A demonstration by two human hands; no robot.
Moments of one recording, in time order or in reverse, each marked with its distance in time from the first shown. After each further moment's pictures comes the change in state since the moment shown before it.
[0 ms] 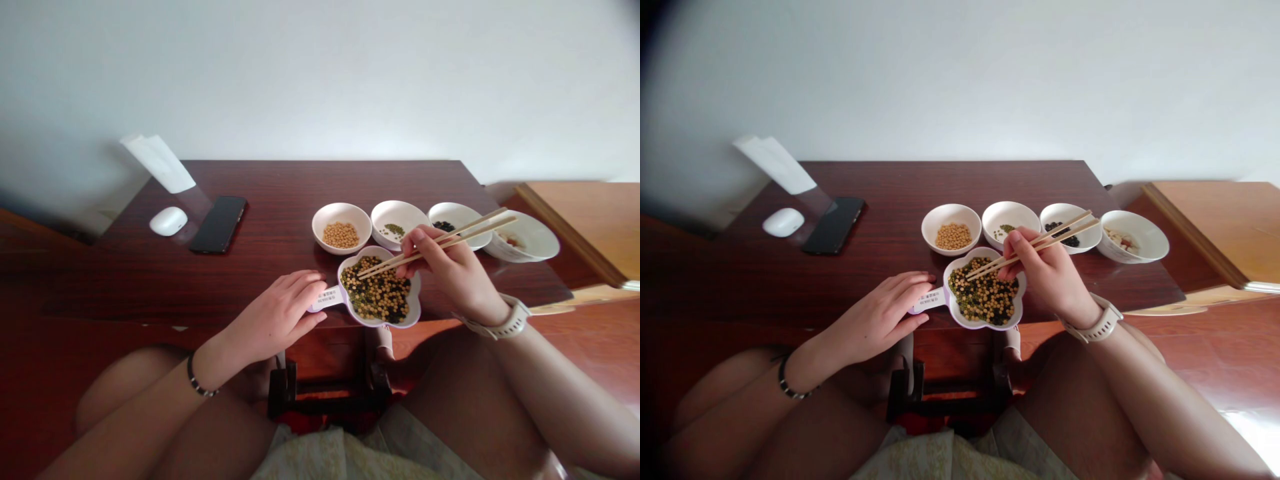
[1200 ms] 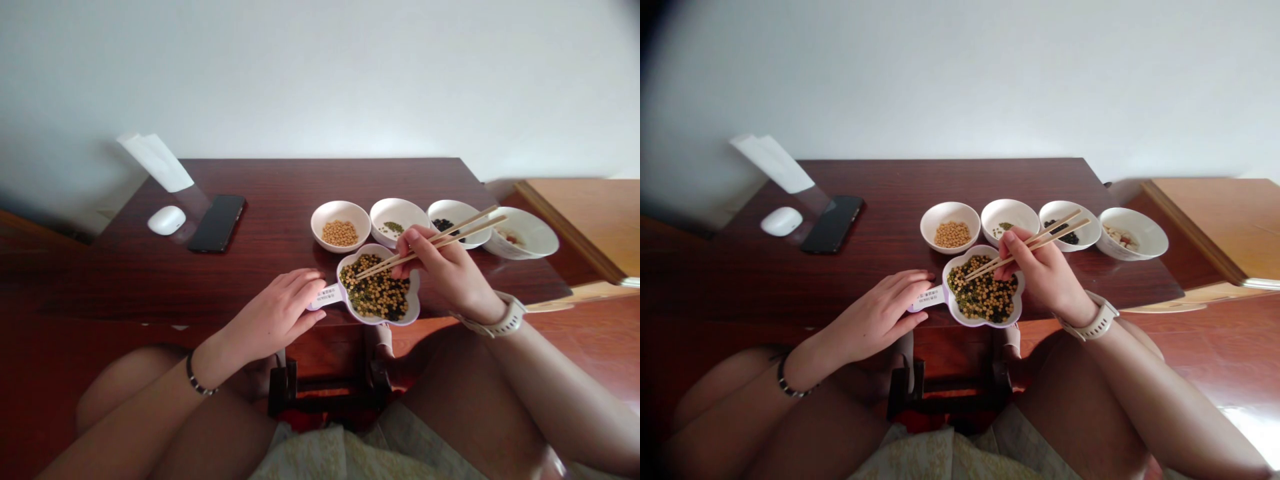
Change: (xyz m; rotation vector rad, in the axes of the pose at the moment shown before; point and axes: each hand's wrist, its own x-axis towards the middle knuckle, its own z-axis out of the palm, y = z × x) left_hand 0.000 0.000 0.000 -0.021 -0.004 -0.017; right_hand -0.001 0.003 0.001 -0.003 -0.041 0.016
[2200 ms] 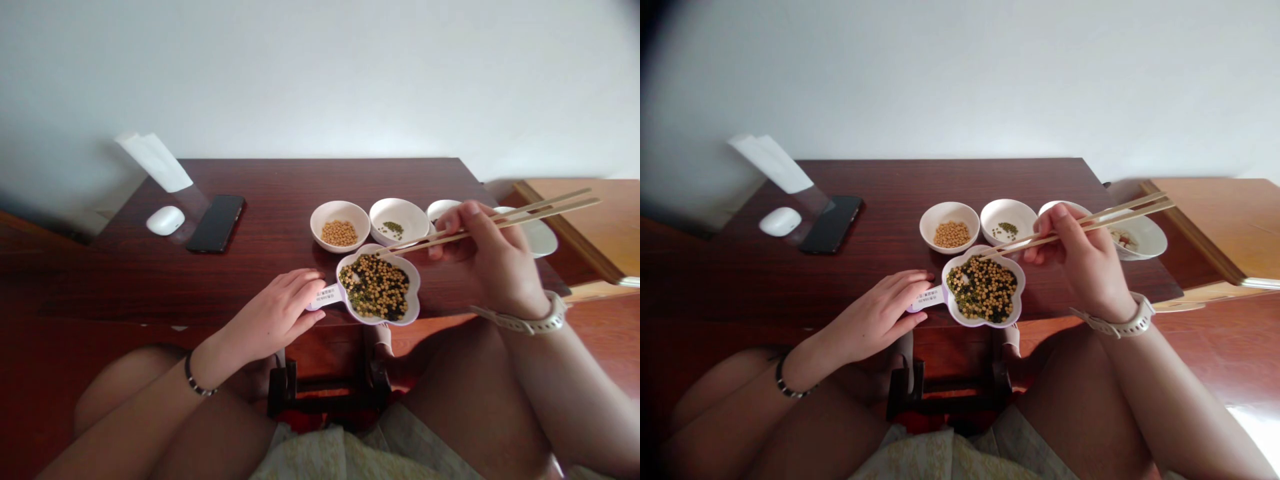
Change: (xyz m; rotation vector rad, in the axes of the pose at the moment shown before) left_hand 0.000 0.001 -0.001 -0.007 0.008 0.002; right_hand -0.003 -0.021 -0.024 0.132 0.255 -0.119
